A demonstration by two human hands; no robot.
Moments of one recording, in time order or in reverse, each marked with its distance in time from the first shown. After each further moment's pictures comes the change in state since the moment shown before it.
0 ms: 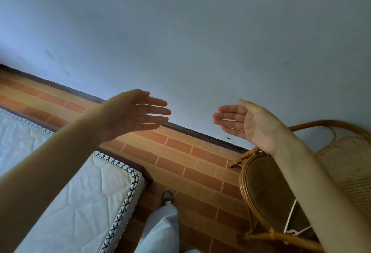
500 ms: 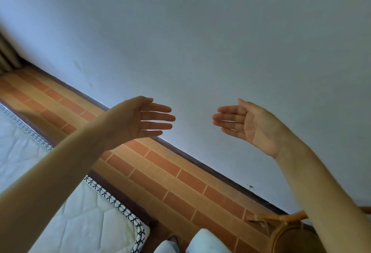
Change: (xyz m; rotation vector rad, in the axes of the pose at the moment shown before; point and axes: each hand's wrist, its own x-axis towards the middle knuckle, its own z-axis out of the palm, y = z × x) left_hand 0.139 0.107 -0.161 -0.126 0.075 0.083; right_hand 0.239 -0.134 0.096 -0.114 -0.150 -0.020
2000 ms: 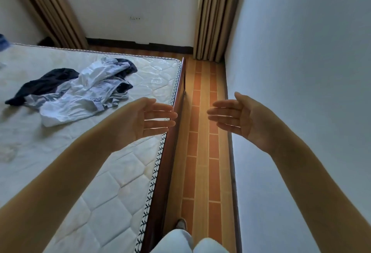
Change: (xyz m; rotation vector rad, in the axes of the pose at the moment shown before) left_hand 0.054 0.151 -0.497 -0.553 1.002 0.285; right_hand 0.556 -0.169 0.560 -0.488 -1.057 0.138
